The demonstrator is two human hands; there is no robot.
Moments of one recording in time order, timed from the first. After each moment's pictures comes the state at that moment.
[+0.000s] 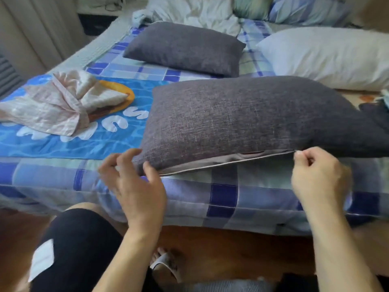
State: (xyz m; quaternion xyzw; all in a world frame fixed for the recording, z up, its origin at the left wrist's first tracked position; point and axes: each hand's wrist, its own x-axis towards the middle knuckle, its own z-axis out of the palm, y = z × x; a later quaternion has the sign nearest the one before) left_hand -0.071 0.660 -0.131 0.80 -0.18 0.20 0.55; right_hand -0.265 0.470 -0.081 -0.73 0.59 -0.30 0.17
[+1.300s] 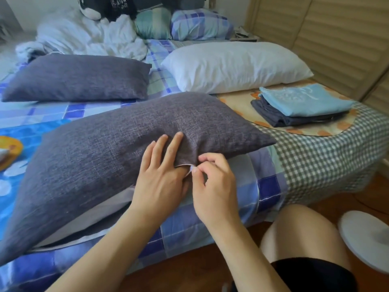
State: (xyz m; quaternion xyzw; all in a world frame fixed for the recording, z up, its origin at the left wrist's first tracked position) left_hand -0.149 0.478 -0.115 0.66 -0.68 0.22 0.21; right_hand -0.282 0.450 -0.108 -0.74 0.45 -0.46 0.21
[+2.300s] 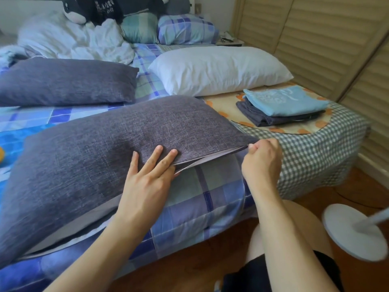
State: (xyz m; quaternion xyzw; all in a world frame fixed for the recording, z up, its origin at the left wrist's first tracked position) left_hand -0.147 0.491 -0.122 0.64 -0.72 0.22 0.19; right_hand -0.373 0.362 -0.090 -0.62 0.70 -0.36 0.08
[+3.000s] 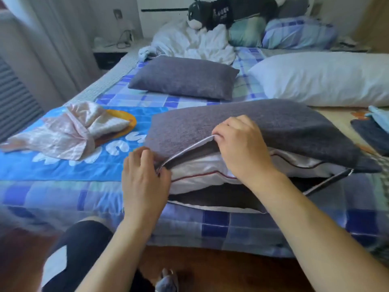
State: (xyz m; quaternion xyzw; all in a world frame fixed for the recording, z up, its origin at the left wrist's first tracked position) left_hand -0.047 0.628 -0.111 0.85 -0.34 0.20 0.35; right_hand -0.169 0.439 -0.054 -0.92 0.19 -0.34 0.01
